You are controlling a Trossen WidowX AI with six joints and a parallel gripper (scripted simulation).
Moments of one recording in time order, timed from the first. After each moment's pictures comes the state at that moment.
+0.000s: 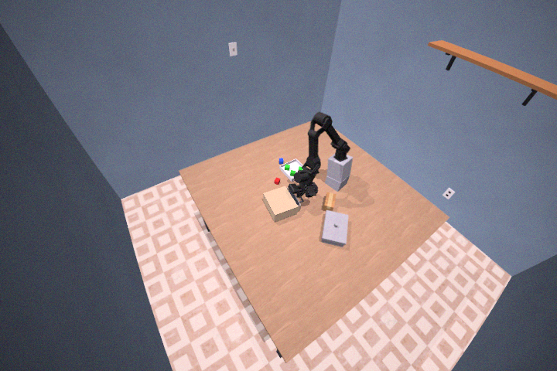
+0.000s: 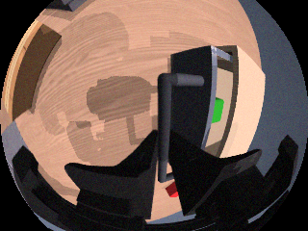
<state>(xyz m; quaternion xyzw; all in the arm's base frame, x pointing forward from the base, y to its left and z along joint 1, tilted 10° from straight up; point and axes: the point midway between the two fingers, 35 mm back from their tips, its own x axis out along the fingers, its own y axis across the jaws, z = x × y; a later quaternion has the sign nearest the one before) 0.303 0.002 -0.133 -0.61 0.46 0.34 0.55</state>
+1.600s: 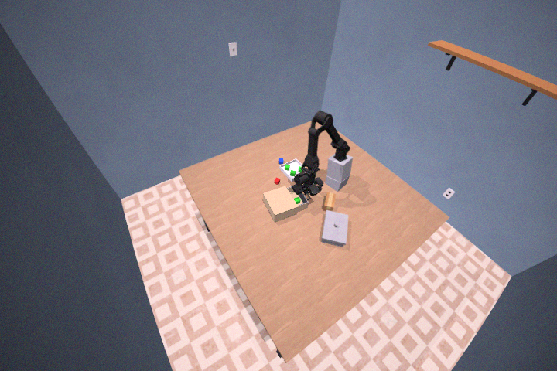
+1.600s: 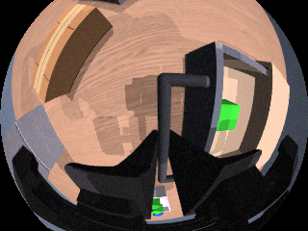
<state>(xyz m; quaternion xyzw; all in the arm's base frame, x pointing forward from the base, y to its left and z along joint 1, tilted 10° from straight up) 0.258 0.006 -0.135 -0.53 0.55 0.41 0.50</state>
